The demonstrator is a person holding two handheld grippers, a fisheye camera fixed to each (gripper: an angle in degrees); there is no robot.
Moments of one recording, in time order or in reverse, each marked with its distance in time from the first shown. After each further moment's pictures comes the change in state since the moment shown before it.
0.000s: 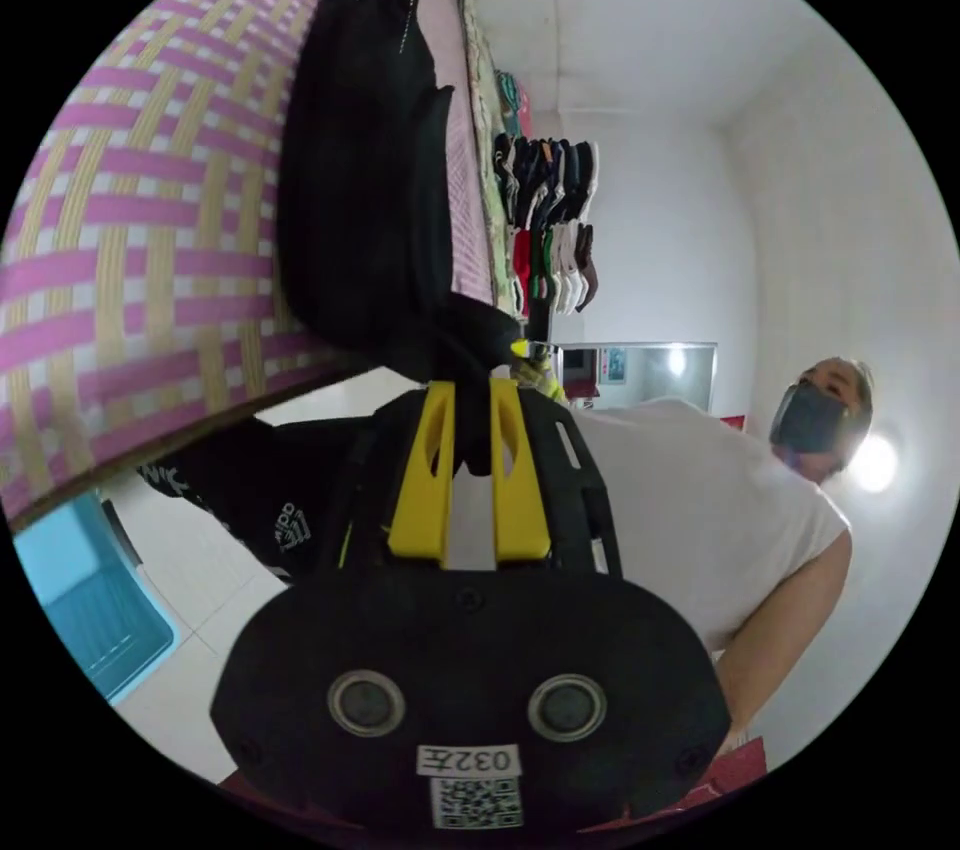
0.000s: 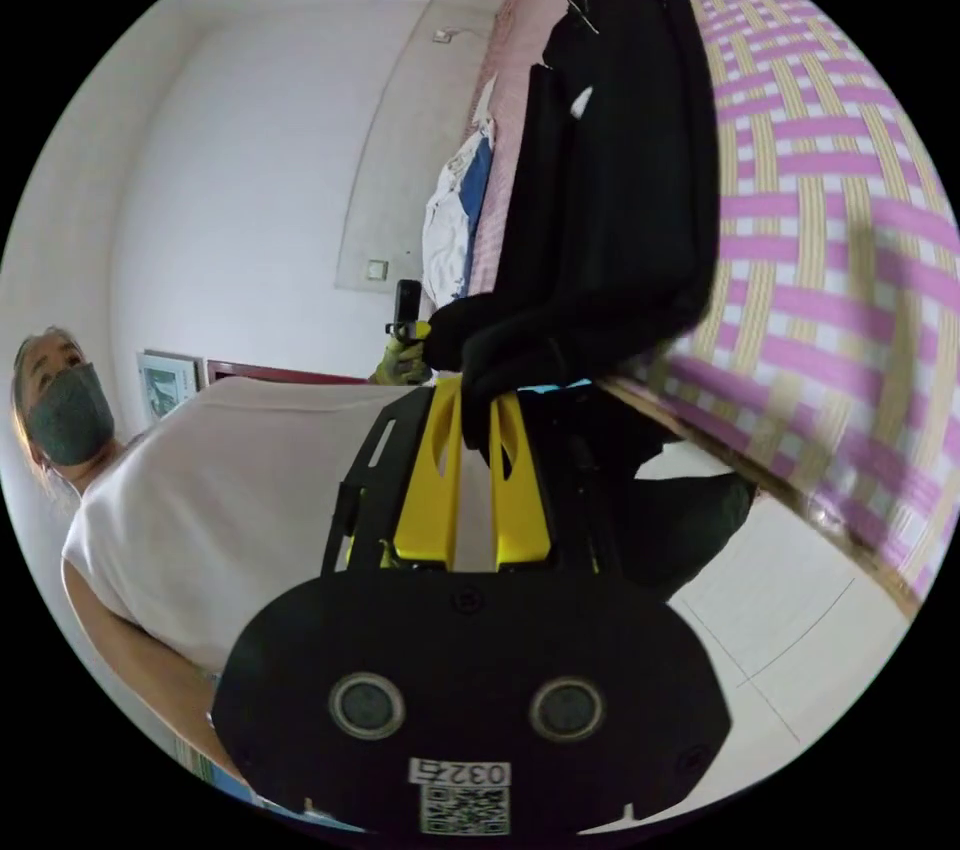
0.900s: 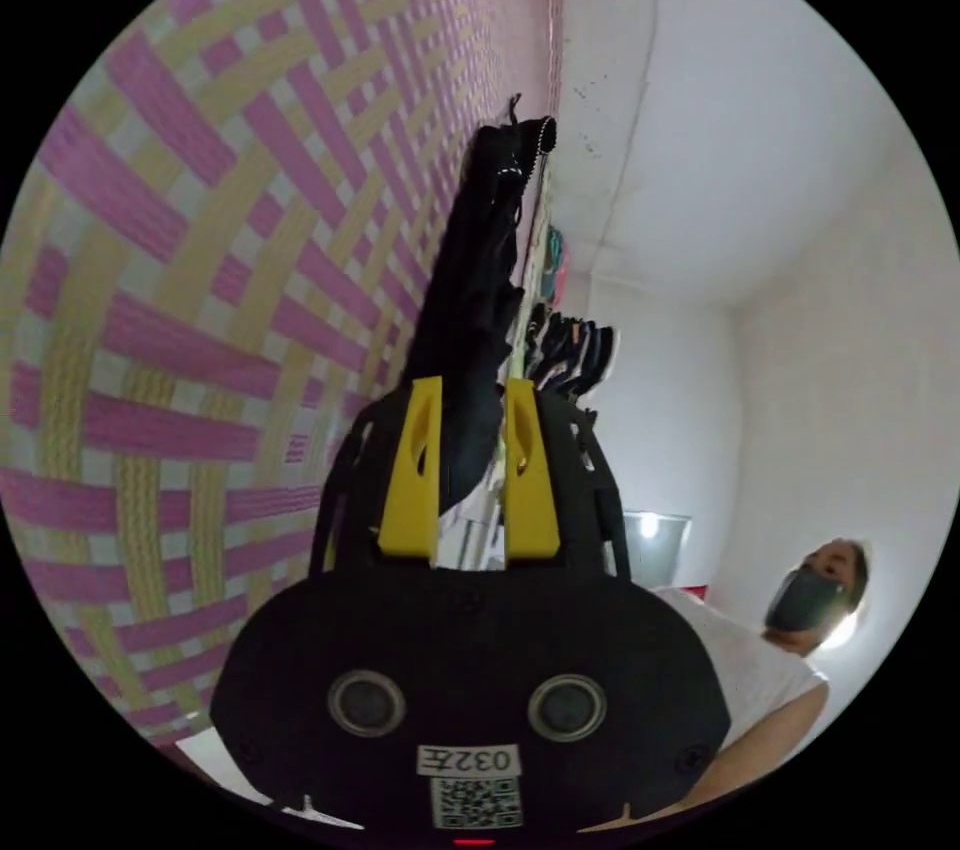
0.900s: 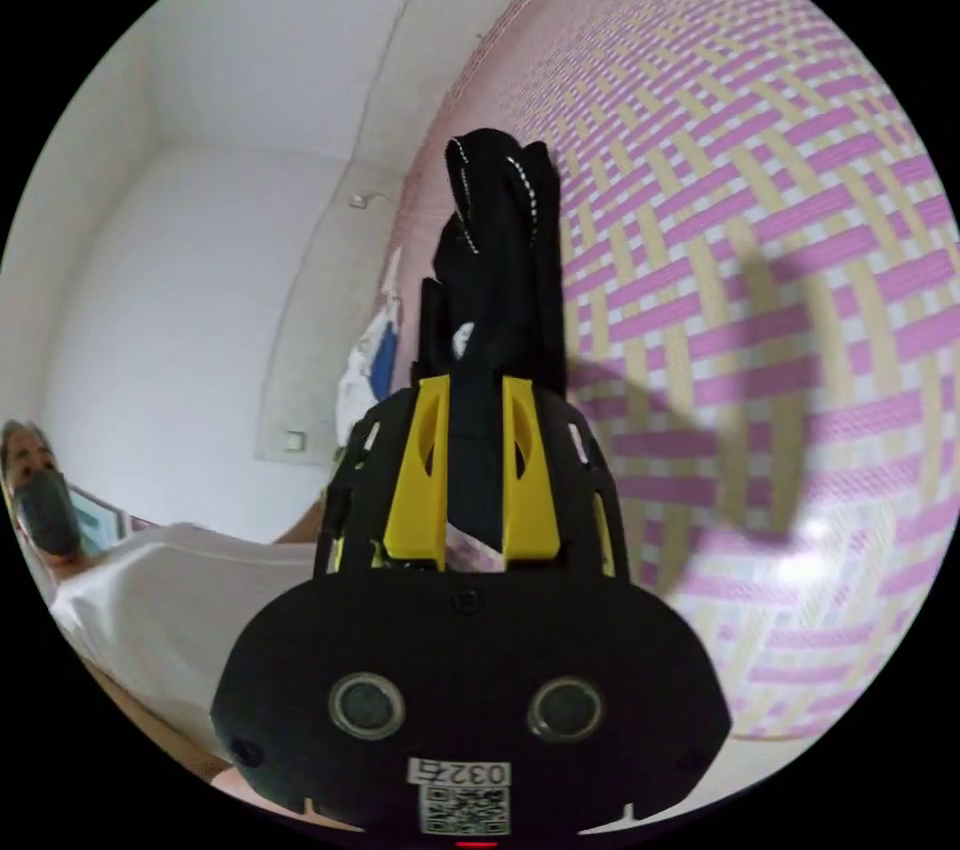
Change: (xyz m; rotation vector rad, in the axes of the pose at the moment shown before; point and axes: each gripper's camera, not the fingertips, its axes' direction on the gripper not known) left arm -0.096 -0.144 -0.079 0.398 0.059 -0.278; right arm 0.017 -0.139 -0.038 0.478 0.179 0.130
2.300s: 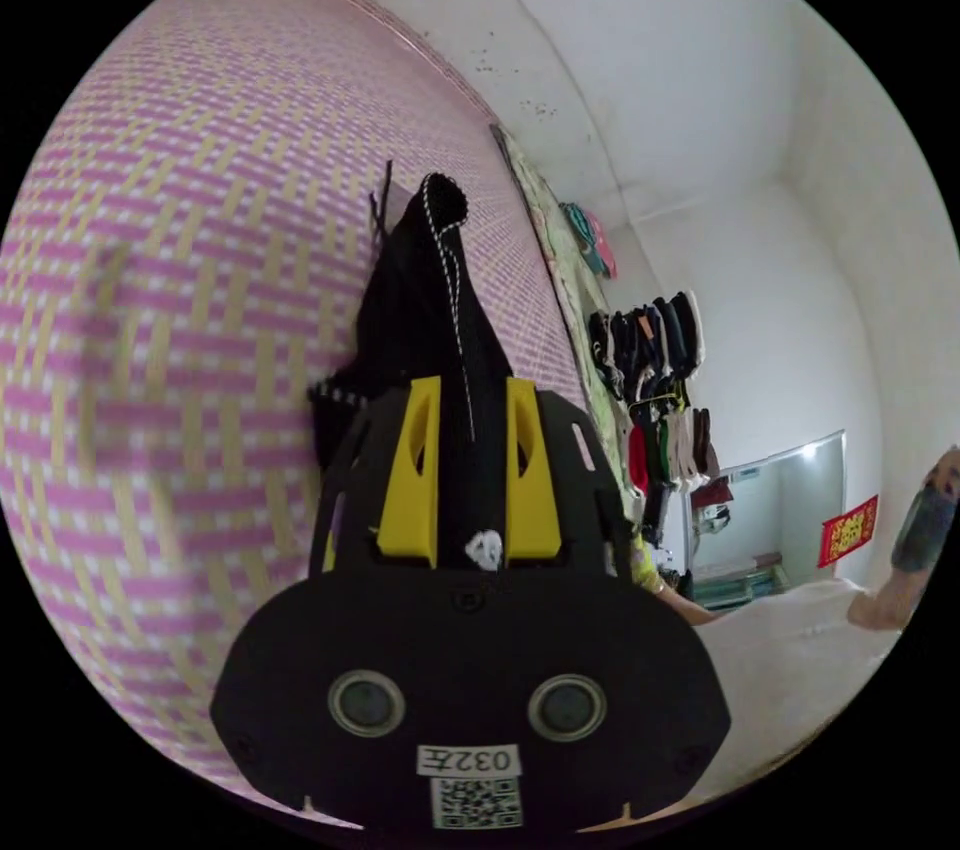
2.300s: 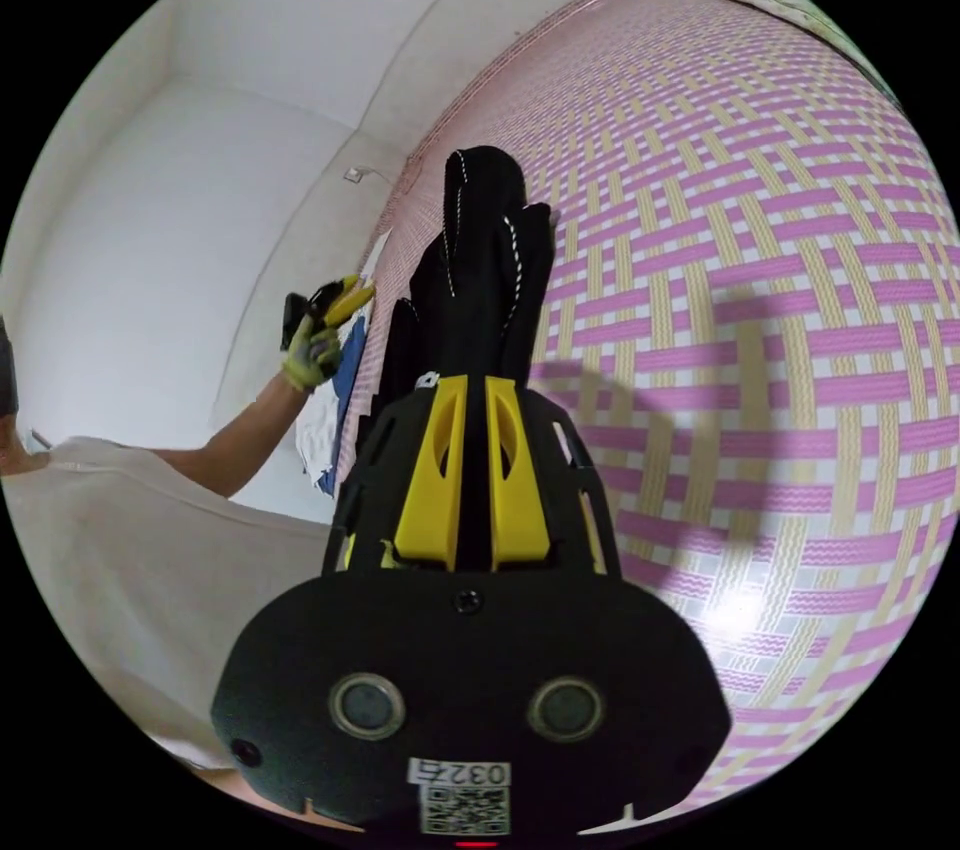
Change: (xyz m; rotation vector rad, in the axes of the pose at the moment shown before) left arm 0.200 -0.226 0.167 0.010 -0.383 0.454; right arm -0.030 -0.077 0.027 -0.041 0.171 -0.173
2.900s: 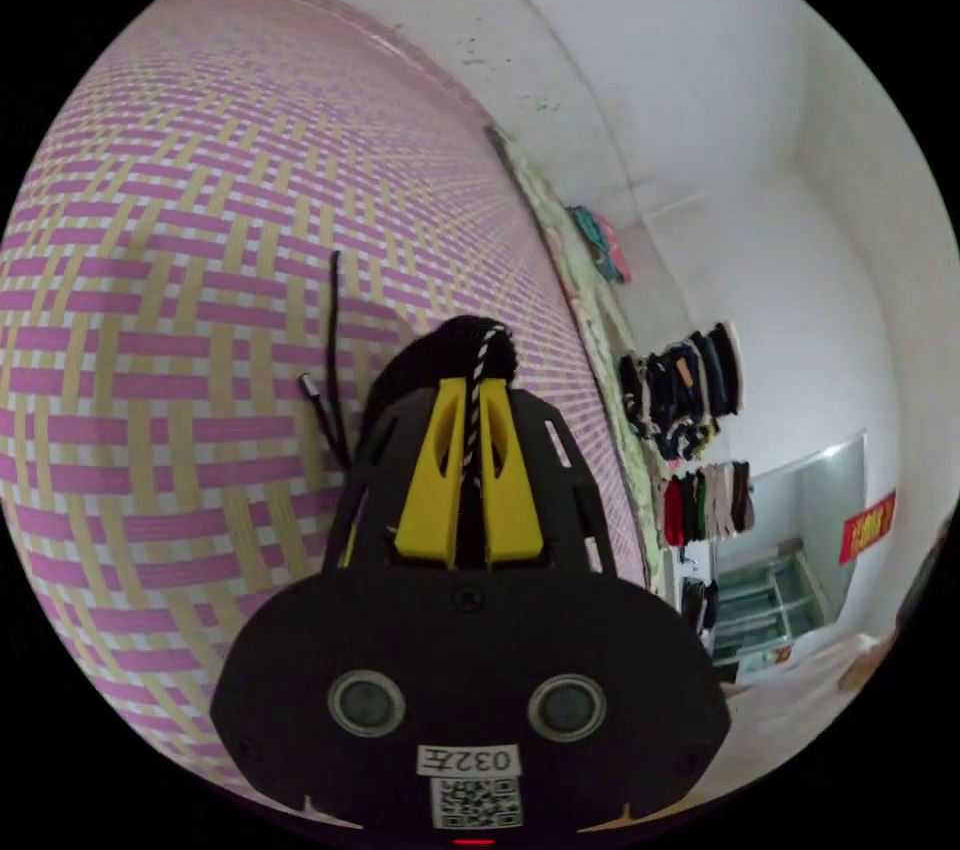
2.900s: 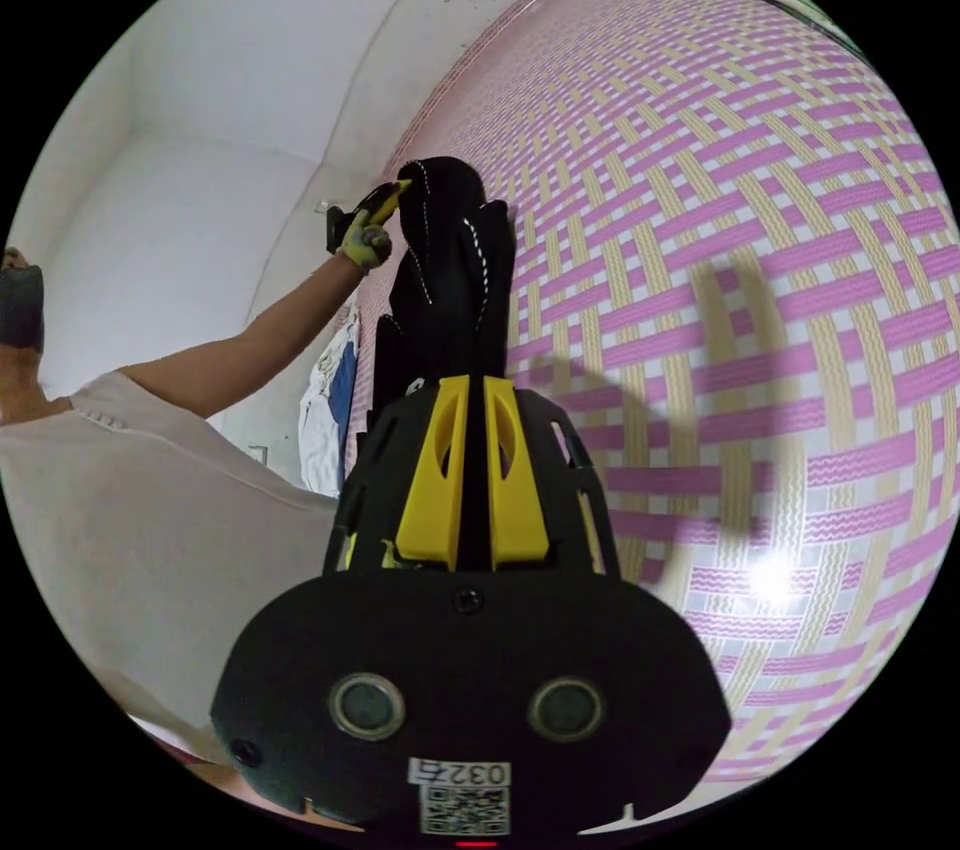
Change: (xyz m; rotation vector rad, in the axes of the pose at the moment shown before) left arm -0.004 -0.240 0.141 -0.011 -0.035 0.075; right arm 0.027 0.020 -0.020 0.050 0.006 0.140
